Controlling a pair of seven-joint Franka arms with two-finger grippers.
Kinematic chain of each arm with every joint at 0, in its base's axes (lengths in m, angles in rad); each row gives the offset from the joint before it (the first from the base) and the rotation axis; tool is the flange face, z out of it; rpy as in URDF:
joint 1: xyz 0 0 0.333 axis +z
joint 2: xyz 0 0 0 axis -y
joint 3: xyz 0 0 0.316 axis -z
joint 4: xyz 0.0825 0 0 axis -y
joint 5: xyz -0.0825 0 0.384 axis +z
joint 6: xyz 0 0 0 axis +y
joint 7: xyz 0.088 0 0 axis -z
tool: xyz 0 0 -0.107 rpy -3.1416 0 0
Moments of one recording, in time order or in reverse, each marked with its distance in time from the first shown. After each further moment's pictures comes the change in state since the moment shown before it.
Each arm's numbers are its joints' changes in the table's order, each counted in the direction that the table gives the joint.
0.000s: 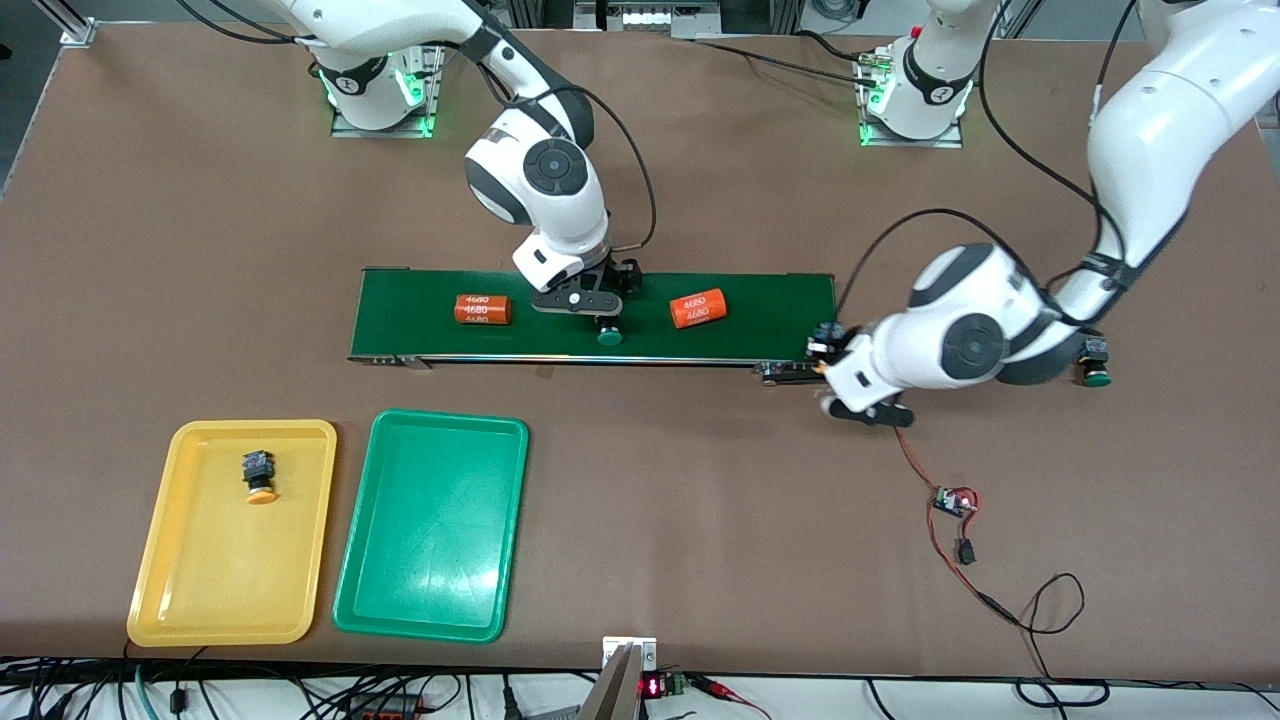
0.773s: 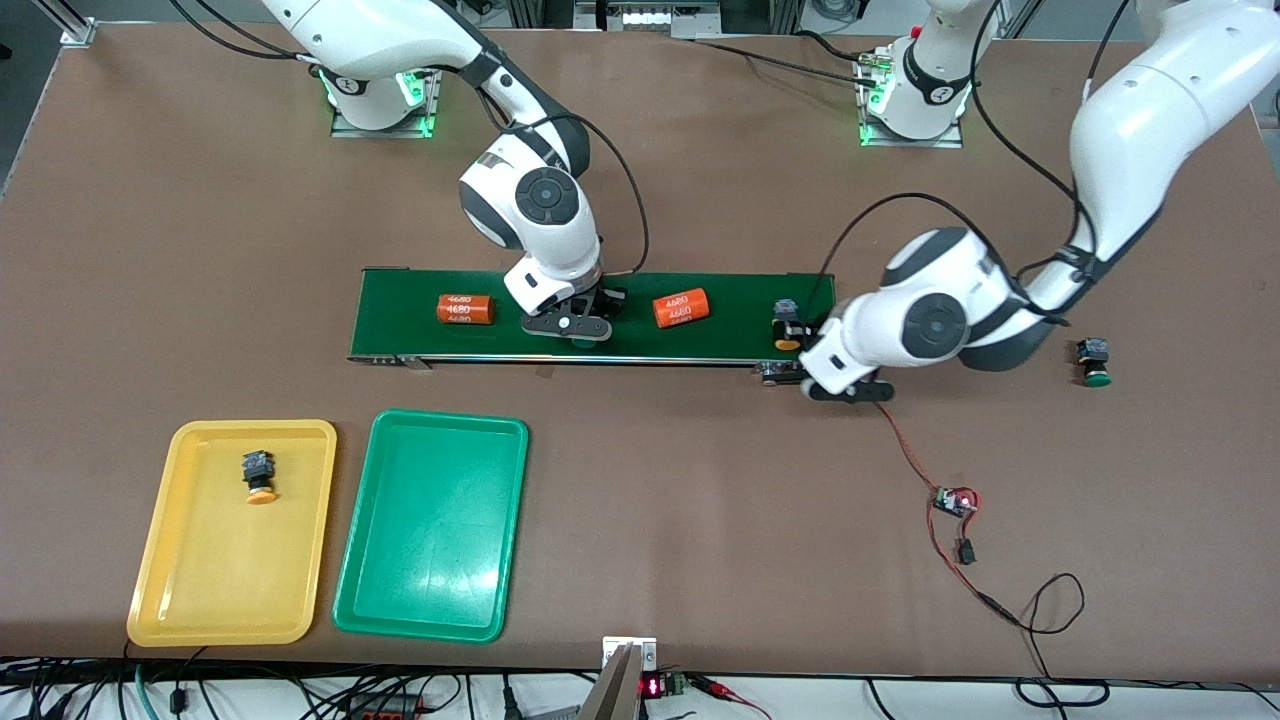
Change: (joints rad) left arm 0.042 0.005 0.034 0.030 0.001 0.094 -0.129; right arm 0.009 -0.028 0.067 0.066 -0.005 0.014 -0.011
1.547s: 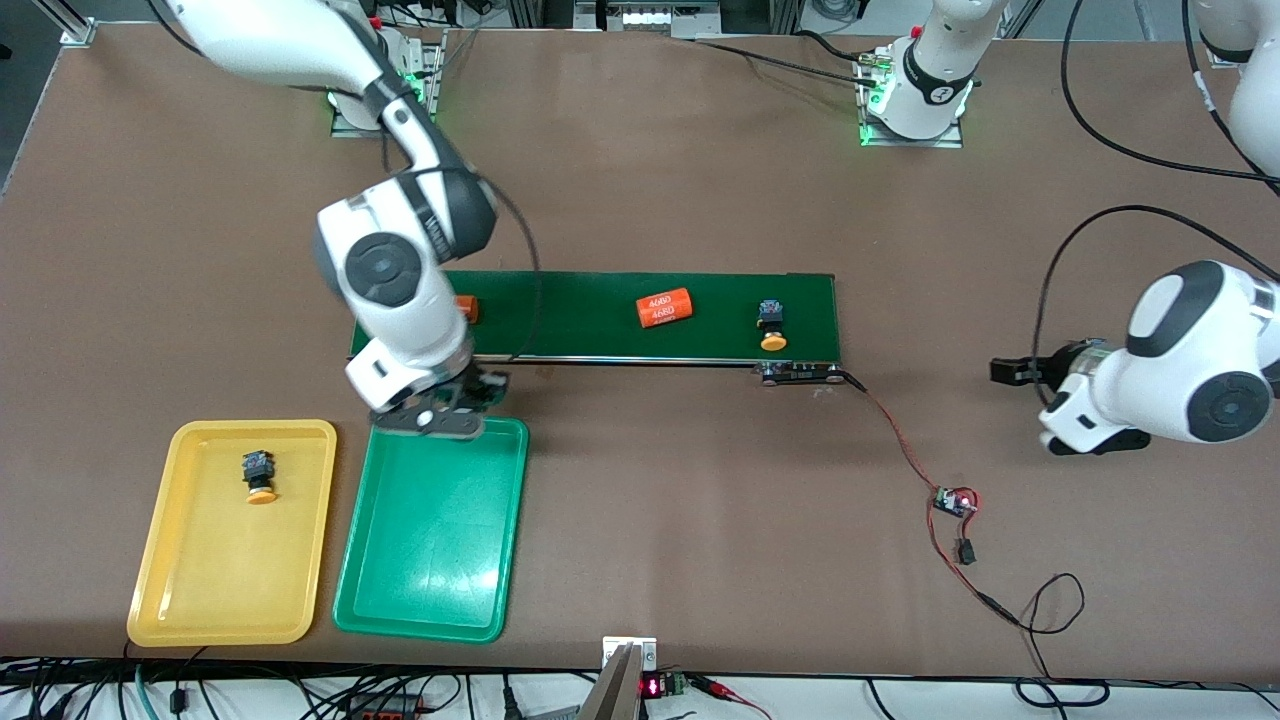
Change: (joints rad) left arm 0.255 0.007 -0.077 0.240 0.160 0.419 0.351; right arm -0.075 -0.001 0.251 0.281 0.067 0.163 -0.490
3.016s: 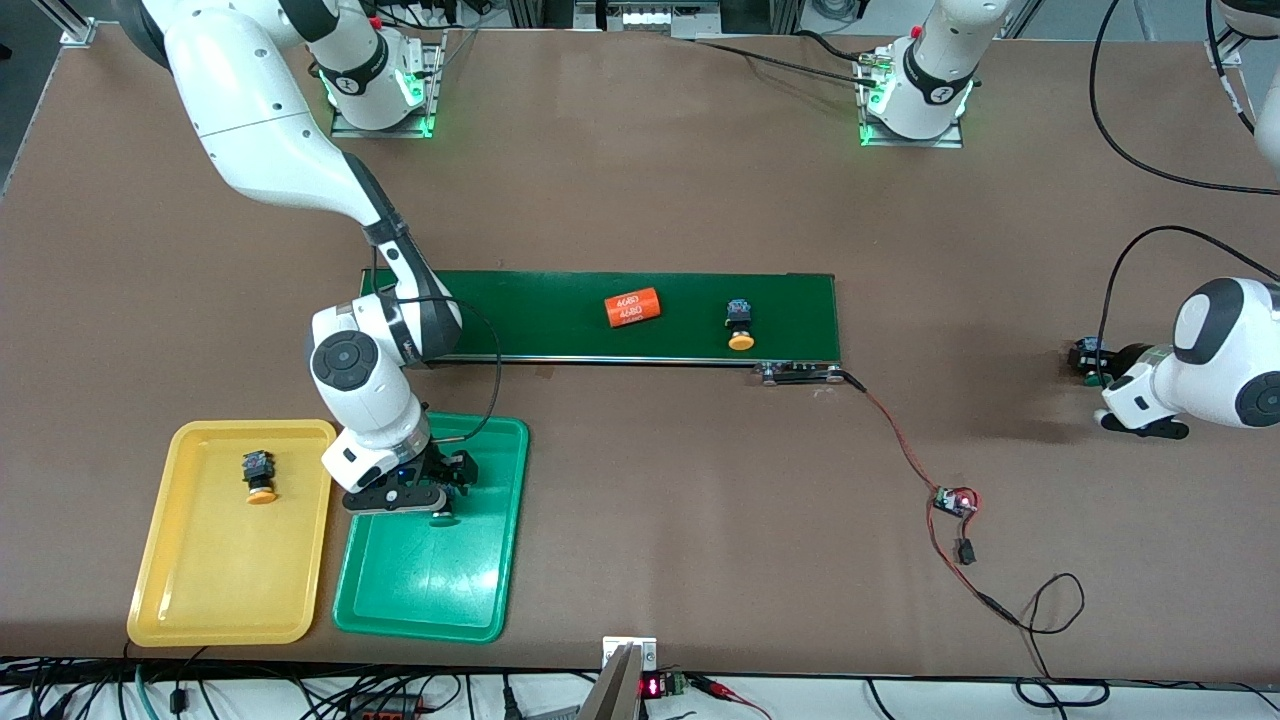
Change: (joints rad) left arm 0.123 -0.041 -0.236 -0.099 0.139 -0.245 0.398; right arm -0.010 -0.242 0.111 0.046 0.000 -0.403 -0.161
